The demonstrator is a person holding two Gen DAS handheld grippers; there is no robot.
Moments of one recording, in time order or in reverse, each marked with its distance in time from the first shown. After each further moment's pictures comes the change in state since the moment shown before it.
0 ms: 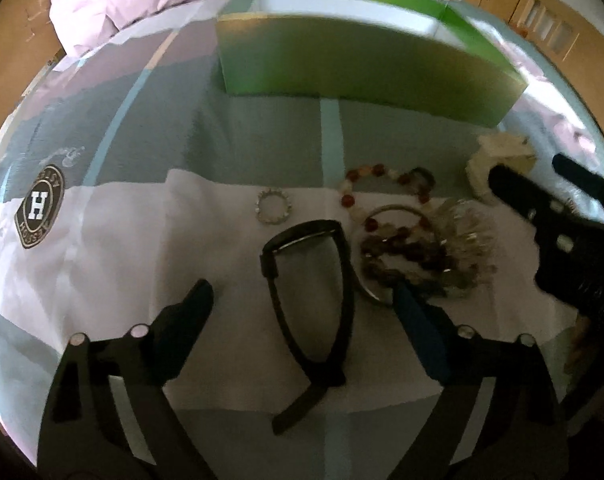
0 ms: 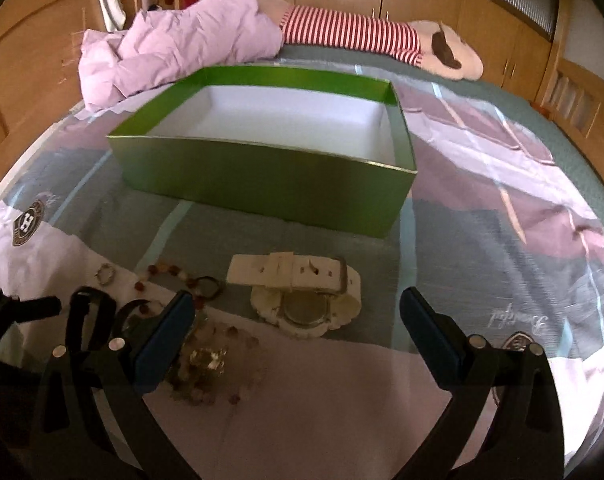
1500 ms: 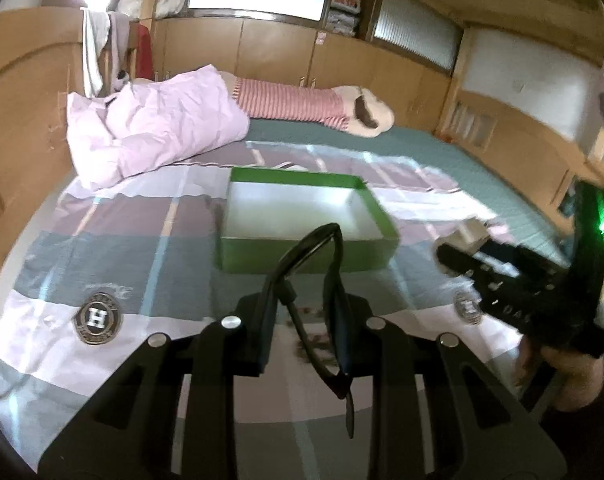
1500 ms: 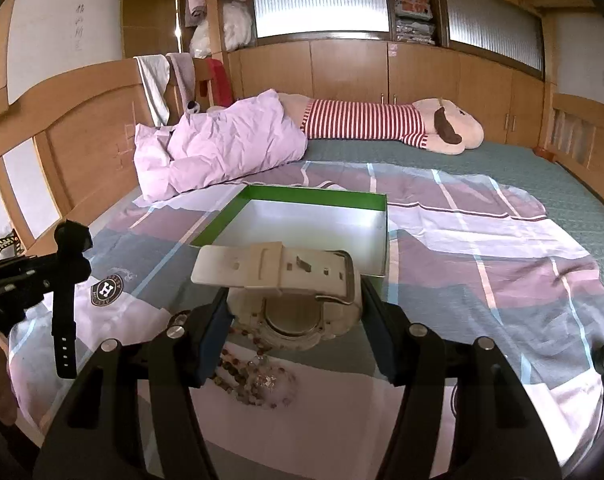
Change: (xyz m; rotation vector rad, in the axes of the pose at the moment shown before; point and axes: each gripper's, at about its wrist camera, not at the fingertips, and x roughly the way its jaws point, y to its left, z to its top) left arm -0.185 0.015 -0.013 0.059 -0.521 -0.216; right arm -0.140 -0.023 0.010 0.037 -0.320 0.153
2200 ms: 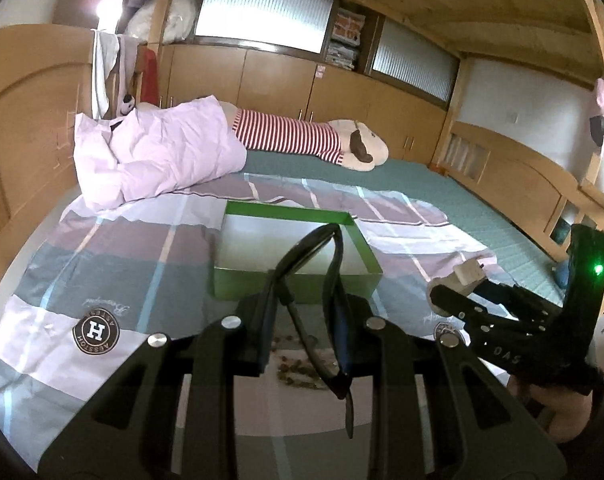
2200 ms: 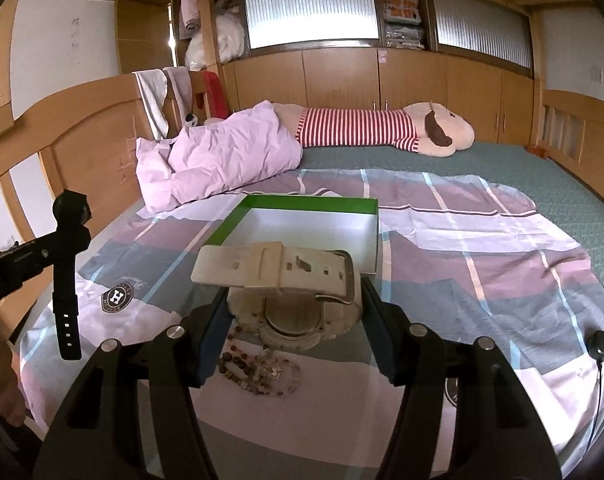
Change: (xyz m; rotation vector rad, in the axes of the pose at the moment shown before) left arm -0.025 -0.018 0.008 -0.025 -0.103 0.016; right arm -0.026 -0.001 -0.005 0.031 -0.021 -0.009
